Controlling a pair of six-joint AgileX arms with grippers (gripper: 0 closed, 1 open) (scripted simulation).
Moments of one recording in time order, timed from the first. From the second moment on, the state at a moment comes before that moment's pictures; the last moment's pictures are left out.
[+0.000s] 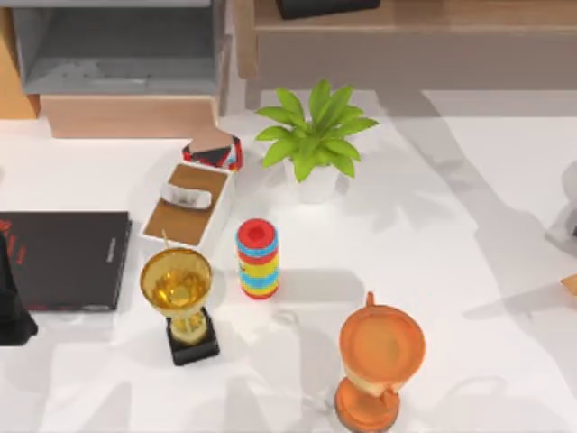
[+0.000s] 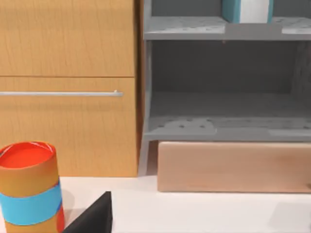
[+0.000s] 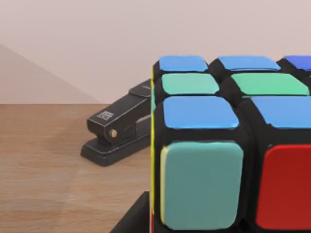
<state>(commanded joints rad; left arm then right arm) 0.00 0.00 0.00 0.00 0.00 0.00 0.39 2.04 2.04 -0.01 0.44 0.01</state>
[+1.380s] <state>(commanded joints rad) 0.00 0.00 0.00 0.00 0.00 0.00 0.39 2.04 2.04 -0.01 0.44 0.01</state>
